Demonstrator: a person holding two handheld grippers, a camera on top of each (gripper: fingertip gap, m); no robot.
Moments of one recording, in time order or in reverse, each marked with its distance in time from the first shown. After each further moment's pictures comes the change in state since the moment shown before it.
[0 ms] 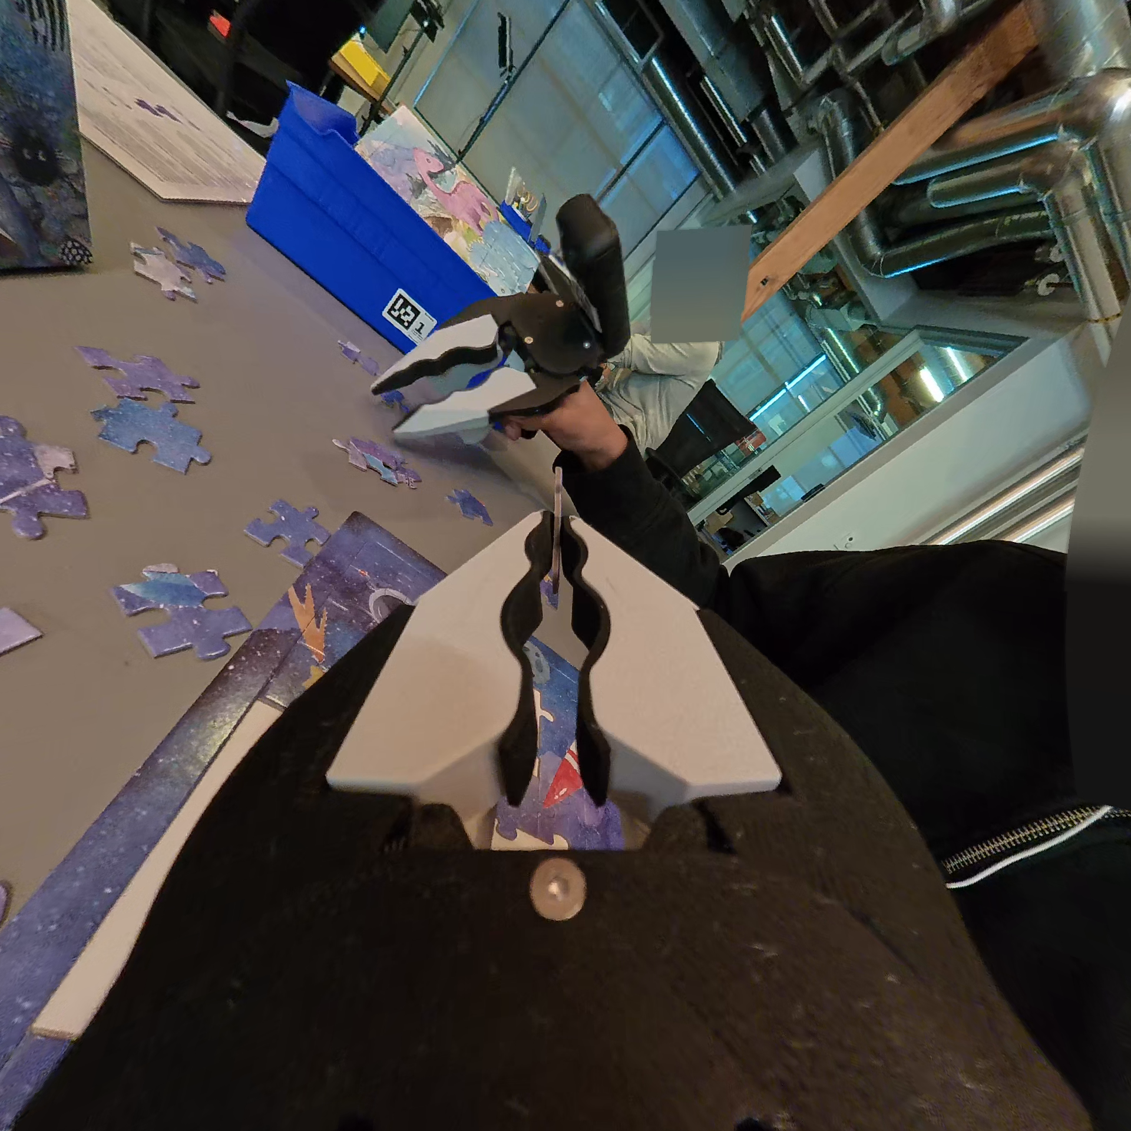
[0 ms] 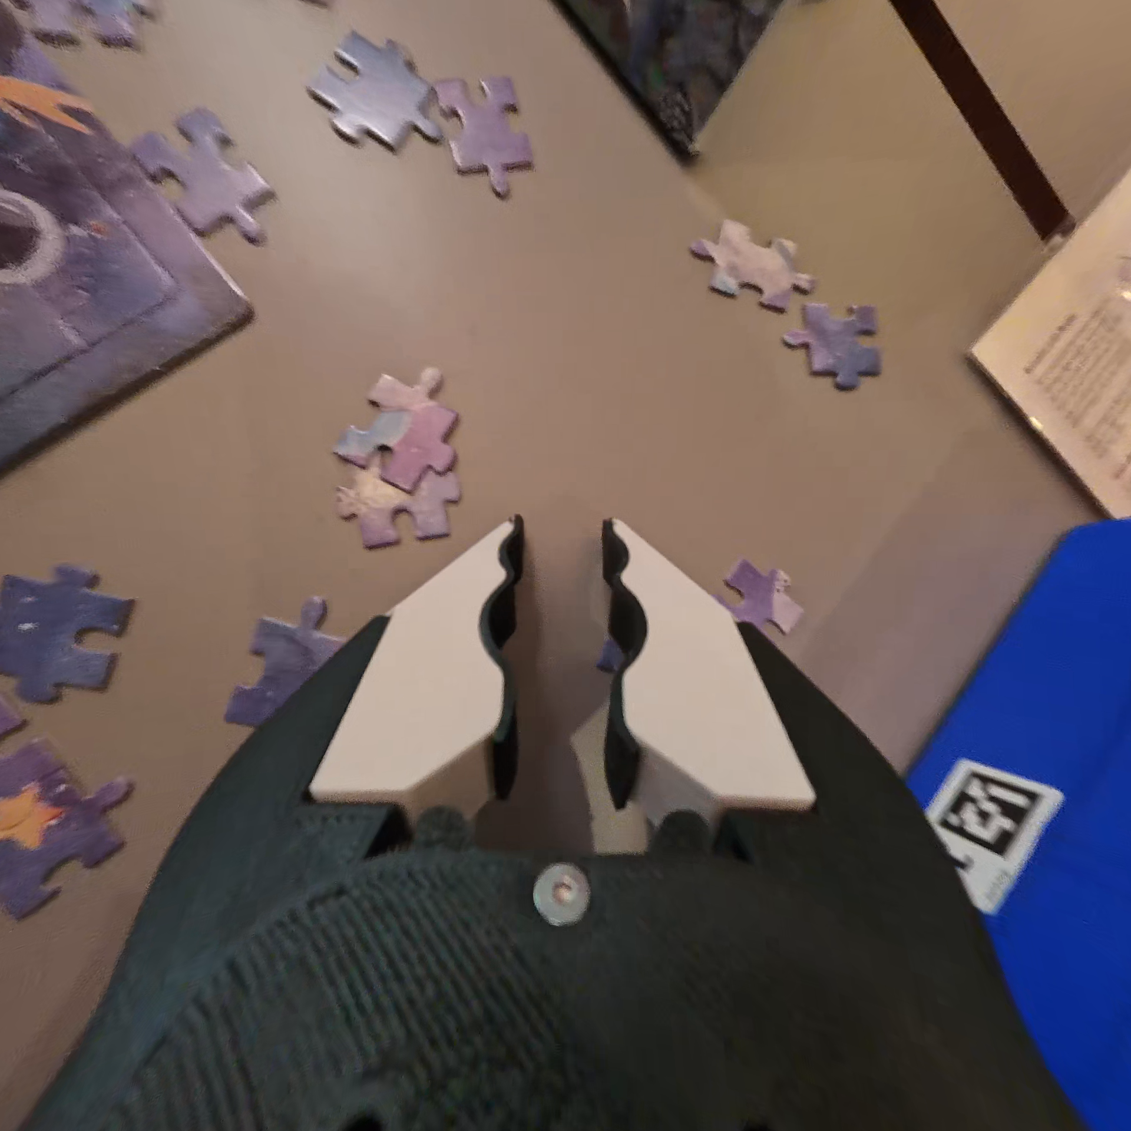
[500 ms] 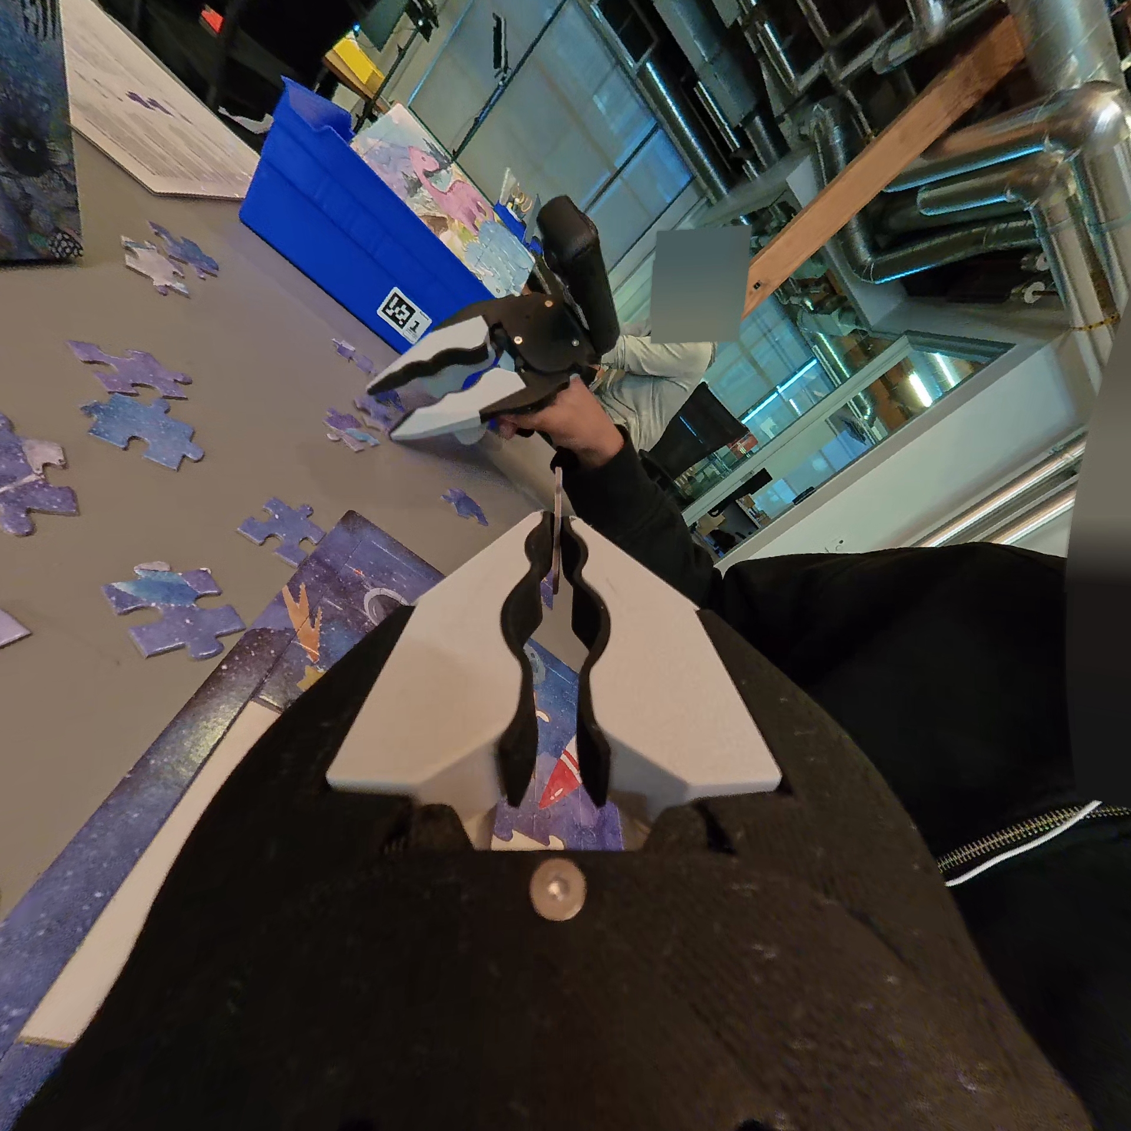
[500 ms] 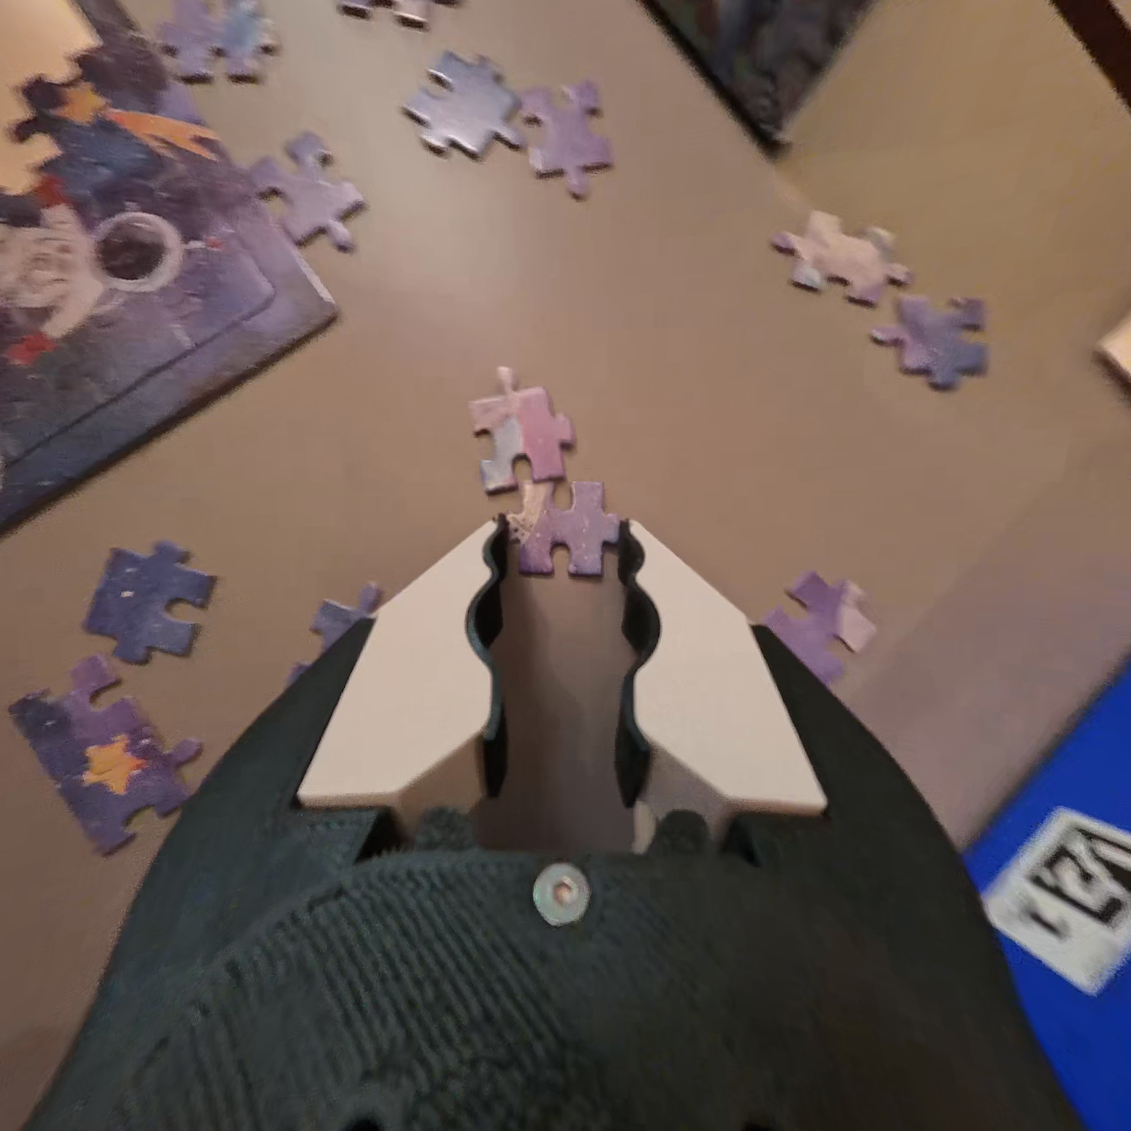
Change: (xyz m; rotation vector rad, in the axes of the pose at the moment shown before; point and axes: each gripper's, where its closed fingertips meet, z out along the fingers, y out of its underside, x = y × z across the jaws) left arm 0.000 0.000 0.000 0.003 0.011 -0.012; right arm -0.015 0.003 0.000 0.003 -0.125 0.030
